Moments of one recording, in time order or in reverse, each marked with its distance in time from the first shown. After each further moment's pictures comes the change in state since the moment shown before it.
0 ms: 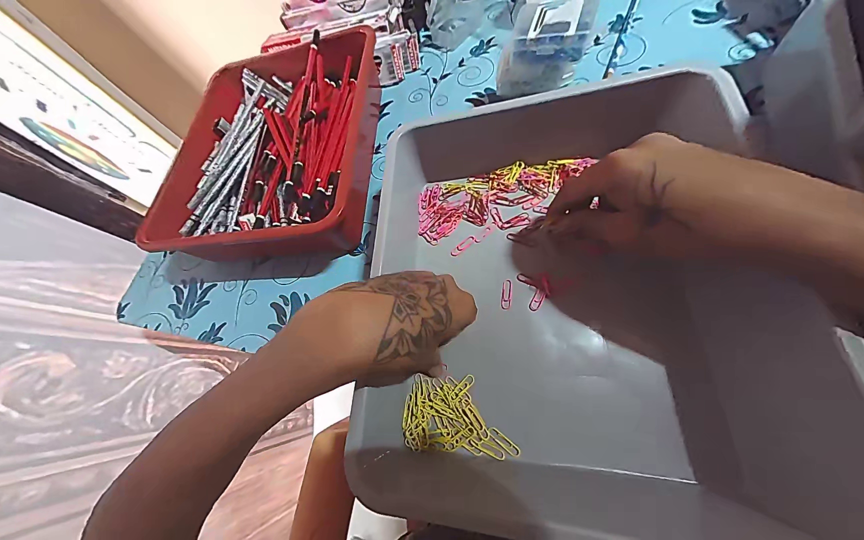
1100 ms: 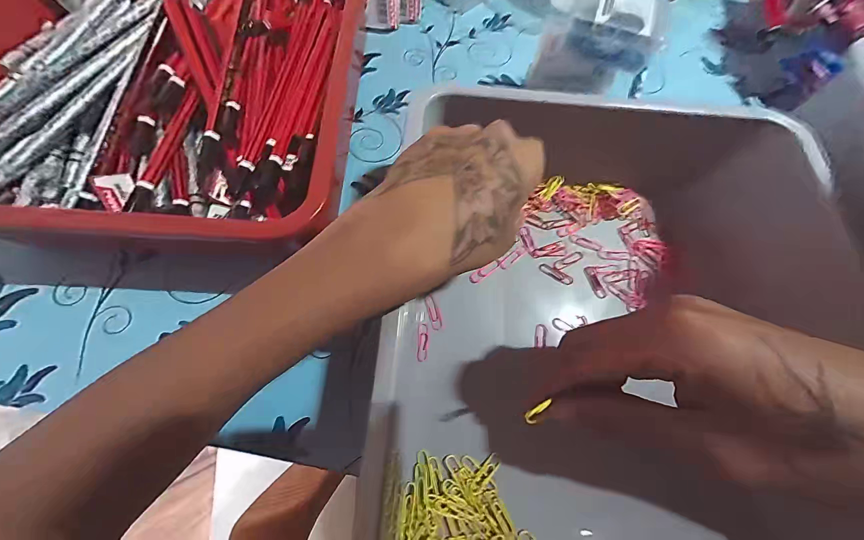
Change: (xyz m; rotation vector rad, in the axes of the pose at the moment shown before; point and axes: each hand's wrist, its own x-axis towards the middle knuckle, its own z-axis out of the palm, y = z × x) left_hand 0.080 -0.090 -0.031 0.126 0.763 0.178; right_hand -0.005 -0.067 0.029 0.364 -0.174 -0.091
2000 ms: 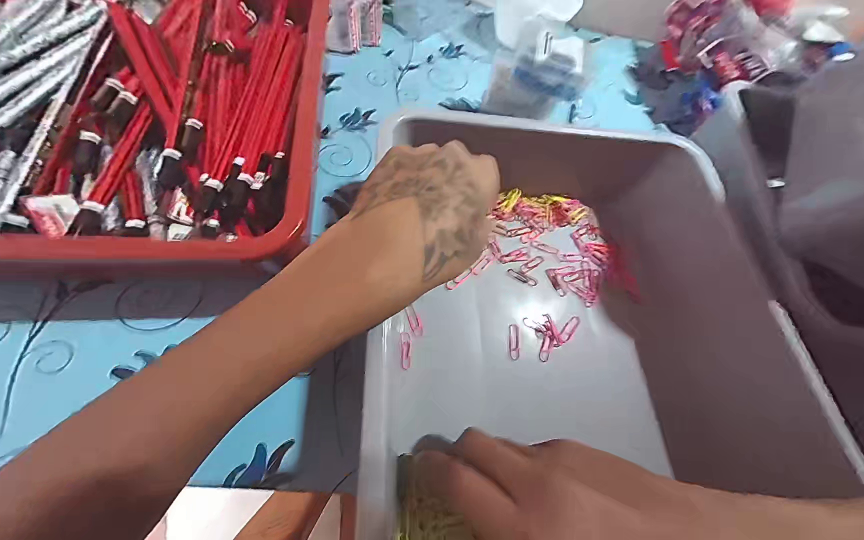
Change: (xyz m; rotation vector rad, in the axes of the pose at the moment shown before) left_hand -0.004 0.035 -0.010 -0.027 -0.051 -0.241; right_hand 0.008 -0.061 0.068 -0.245 -0.039 -0.014
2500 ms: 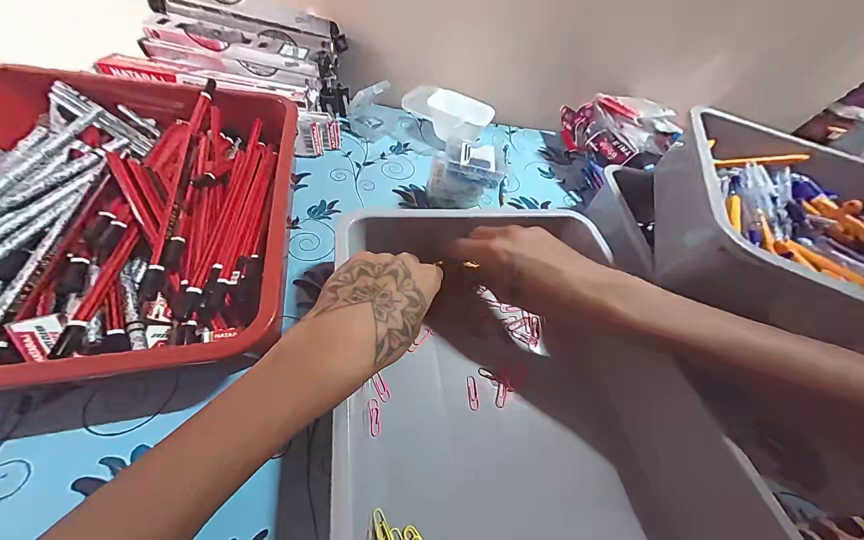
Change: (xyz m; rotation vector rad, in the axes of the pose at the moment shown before) left_hand -0.007 0.000 0.000 0.106 -0.111 0.020; right_hand 0.043 0.131 -0.101 -0.480 0.120 0.325
